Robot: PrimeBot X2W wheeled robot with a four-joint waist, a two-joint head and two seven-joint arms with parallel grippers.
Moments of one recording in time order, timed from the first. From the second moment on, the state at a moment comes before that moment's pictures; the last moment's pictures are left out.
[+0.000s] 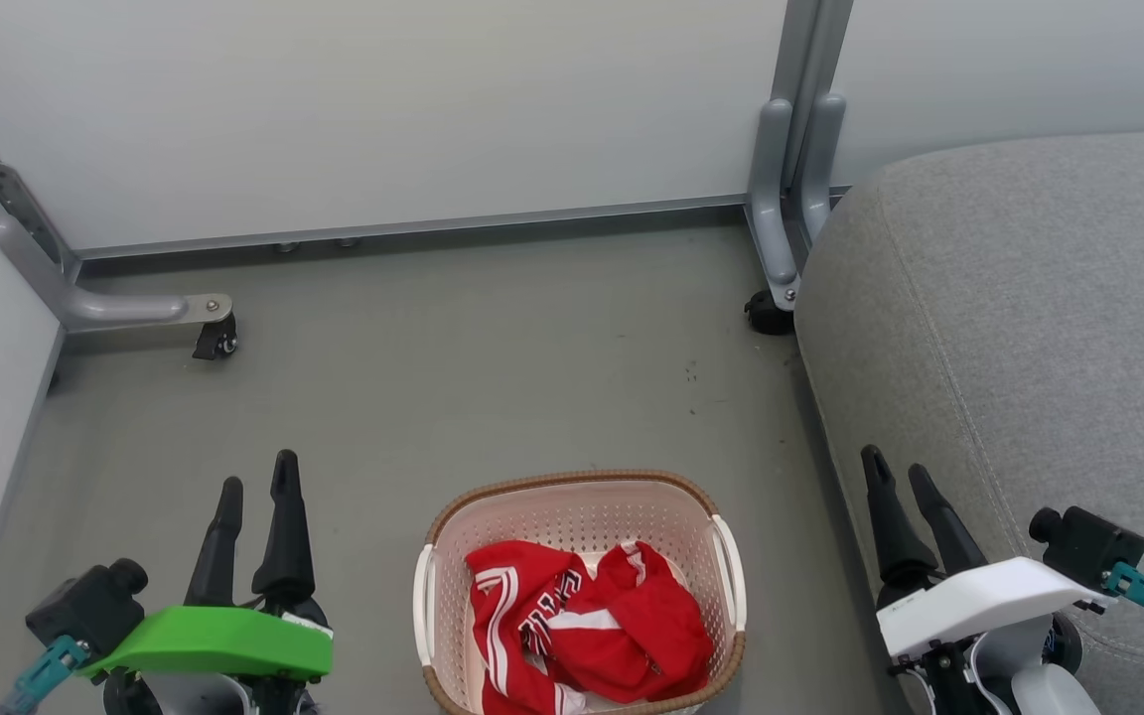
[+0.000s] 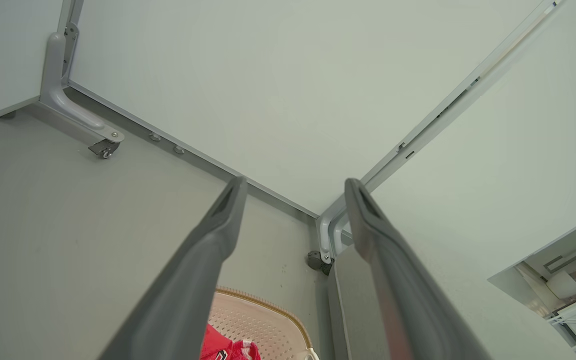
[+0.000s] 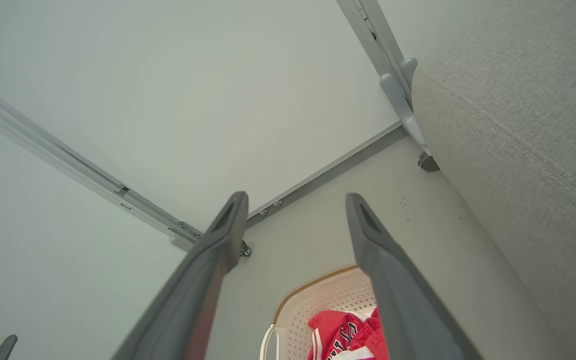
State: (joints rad) left arm -0.01 0.04 -0.04 0.10 -0.75 -0.08 -0.09; right arm -0.02 -0.04 0.07 0.17 0.71 0.13 -0.09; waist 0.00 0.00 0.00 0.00
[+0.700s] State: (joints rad) left arm 0.01 0.04 -0.09 0.07 -0.52 -0.07 -0.15; right arm -0.01 -0.04 0.10 0.15 0.48 0.13 -0.15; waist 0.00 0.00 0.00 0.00
